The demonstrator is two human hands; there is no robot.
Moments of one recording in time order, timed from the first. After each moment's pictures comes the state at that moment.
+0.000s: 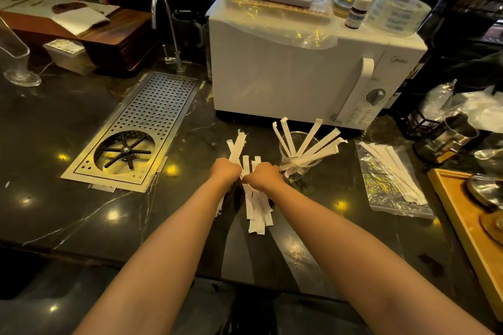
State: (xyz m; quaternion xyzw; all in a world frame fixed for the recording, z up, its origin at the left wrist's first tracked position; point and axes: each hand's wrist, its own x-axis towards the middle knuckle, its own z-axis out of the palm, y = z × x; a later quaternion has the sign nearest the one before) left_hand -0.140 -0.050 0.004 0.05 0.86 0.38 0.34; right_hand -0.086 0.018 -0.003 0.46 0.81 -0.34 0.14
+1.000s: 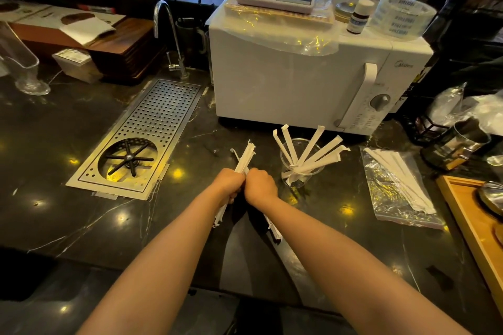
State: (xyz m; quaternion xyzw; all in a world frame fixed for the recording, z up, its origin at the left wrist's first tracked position) left_hand -0.141 -0.050 -0.007 0.06 0.81 0.42 0.40; right_hand -0.083 0.003 0.004 0.36 0.89 -0.25 0.08
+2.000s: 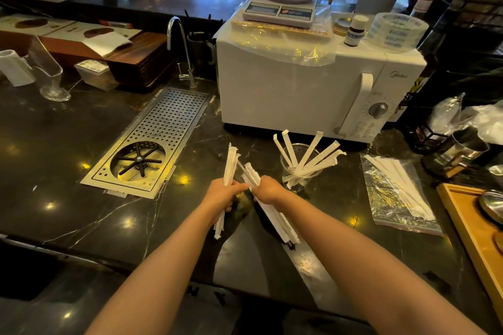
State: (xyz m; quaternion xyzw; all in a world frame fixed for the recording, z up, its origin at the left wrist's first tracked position) left_hand -0.117 -0.087 0.003 0.06 0.75 0.55 0.35; right_hand -0.062 0.017 0.021 0.35 0.82 -0.42 0.16
